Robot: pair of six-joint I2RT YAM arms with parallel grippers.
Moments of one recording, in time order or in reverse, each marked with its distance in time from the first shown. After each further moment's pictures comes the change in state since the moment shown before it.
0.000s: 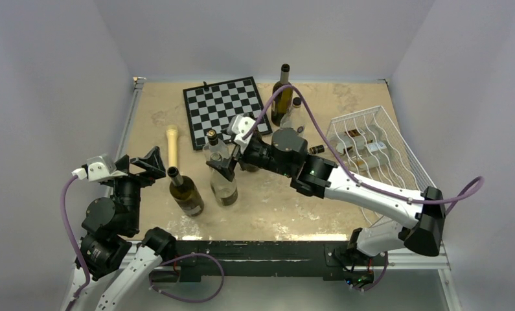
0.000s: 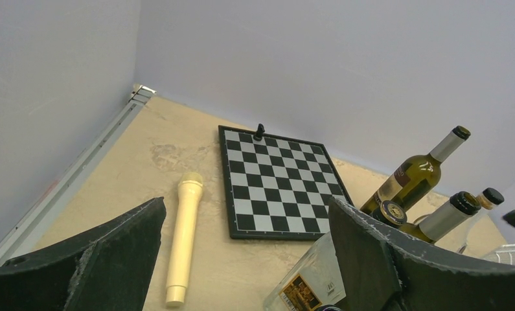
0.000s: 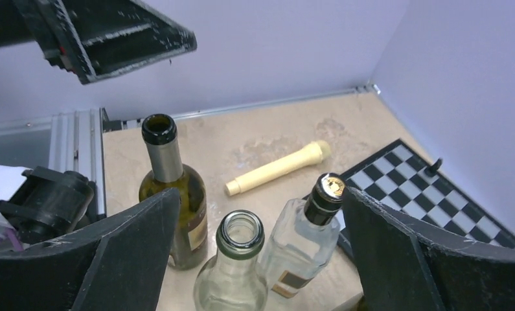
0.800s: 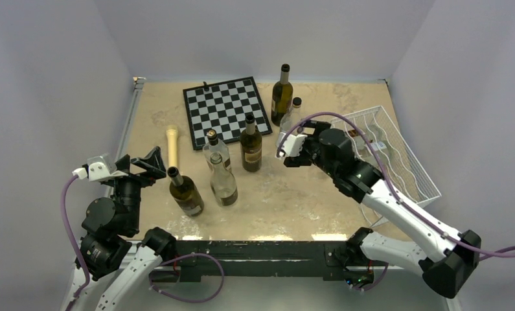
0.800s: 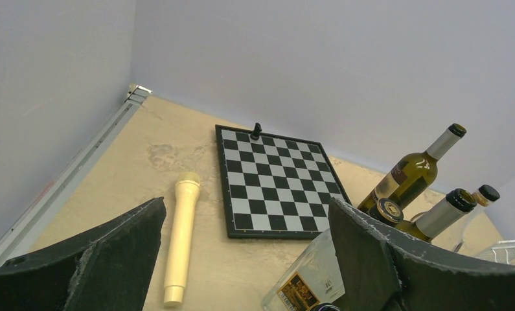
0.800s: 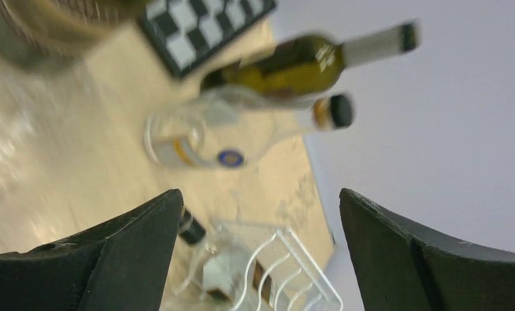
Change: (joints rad) left arm 0.000 0.000 0.000 0.000 0.014 0.000; right arm -0.364 -0.389 -0.291 -0.372 0.226 -0.749
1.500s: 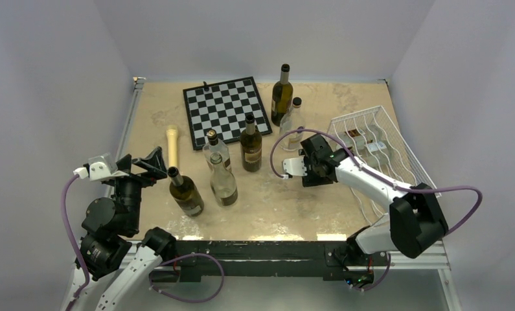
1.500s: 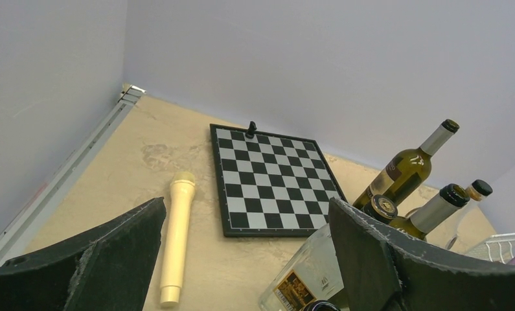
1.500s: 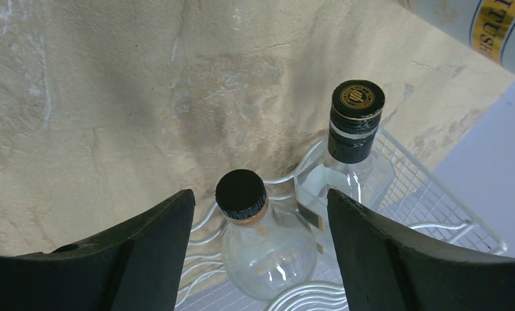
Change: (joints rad) left arm 0.000 0.000 0.000 0.000 0.020 -0.001; right arm -0.180 0.383 -0.077 -0.370 0.113 -0.307
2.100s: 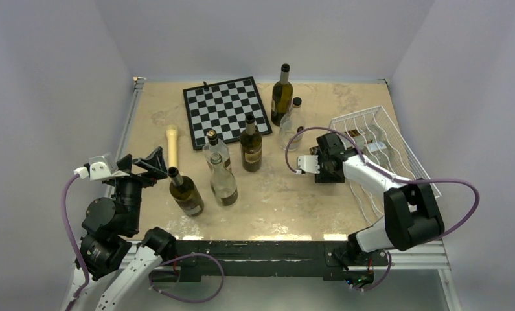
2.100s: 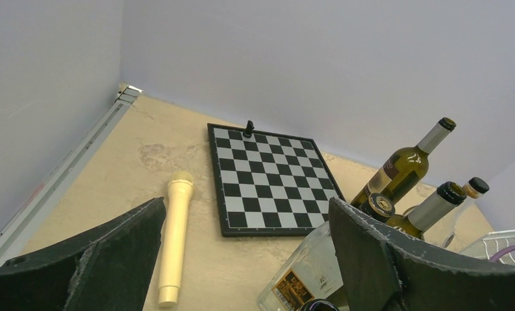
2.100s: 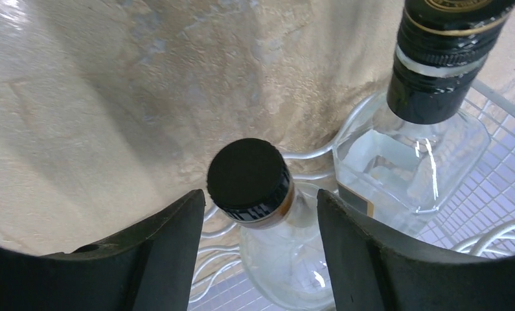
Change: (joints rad) left arm 0.000 0.000 0.000 0.000 0.012 0.000; right arm -0.193 0.056 -0.067 0.070 -0.008 -0.047
